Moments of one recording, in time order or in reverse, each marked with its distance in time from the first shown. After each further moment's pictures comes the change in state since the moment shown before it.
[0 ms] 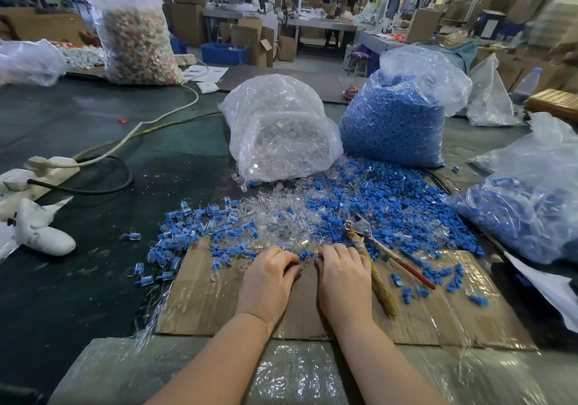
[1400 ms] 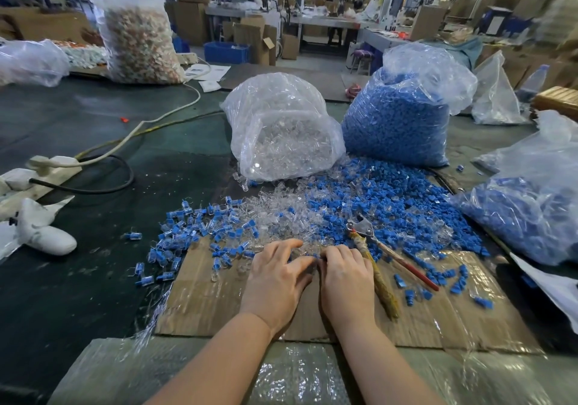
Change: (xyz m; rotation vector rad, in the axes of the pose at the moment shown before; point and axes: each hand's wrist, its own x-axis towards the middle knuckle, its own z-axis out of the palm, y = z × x) left_hand -0.002 -0.001 0.003 0.297 -0.145 0.124; right_hand -0.002 -0.003 -0.005 0.012 0.205 -0.041
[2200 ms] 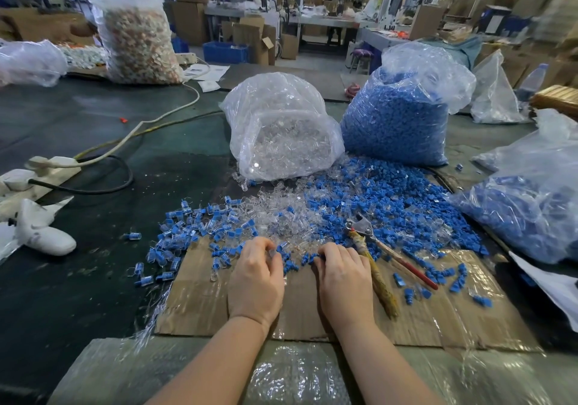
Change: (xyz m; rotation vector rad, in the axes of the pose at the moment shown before) left_hand -0.003 0.001 -0.010 -0.381 0.305 -0.376; right_hand -0.001 0.001 0.001 0.071 0.084 -0.061
